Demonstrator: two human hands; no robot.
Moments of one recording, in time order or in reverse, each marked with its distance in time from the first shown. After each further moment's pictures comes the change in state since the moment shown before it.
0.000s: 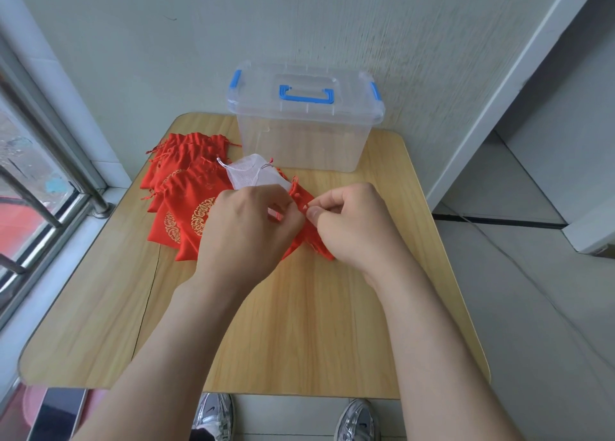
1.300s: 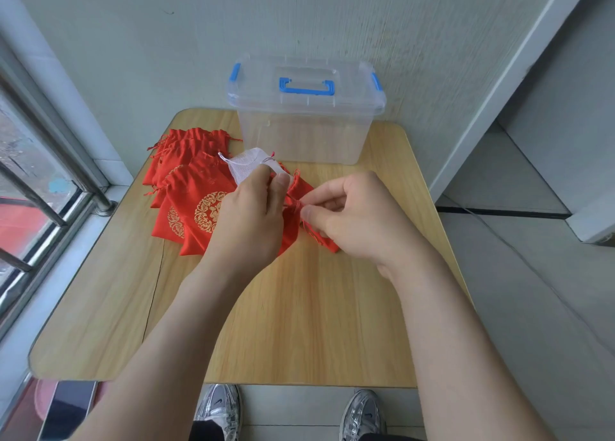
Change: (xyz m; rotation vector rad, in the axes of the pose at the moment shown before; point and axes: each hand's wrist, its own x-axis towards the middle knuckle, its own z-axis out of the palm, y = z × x) left_hand 0.005 -0.002 0.007 -0.126 -0.078 -0.159; right_hand -0.009 -0.005 -0.009 0.037 -0.124 -0.101
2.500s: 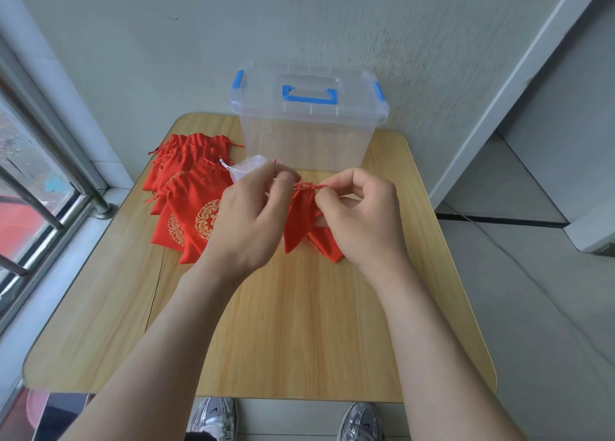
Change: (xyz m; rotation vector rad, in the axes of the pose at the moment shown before) left_hand 0.014 -0.006 -0.004 -0.147 0.006 0.090; right_hand 0.024 0.022 0.019 0.297 0.346 -0.121
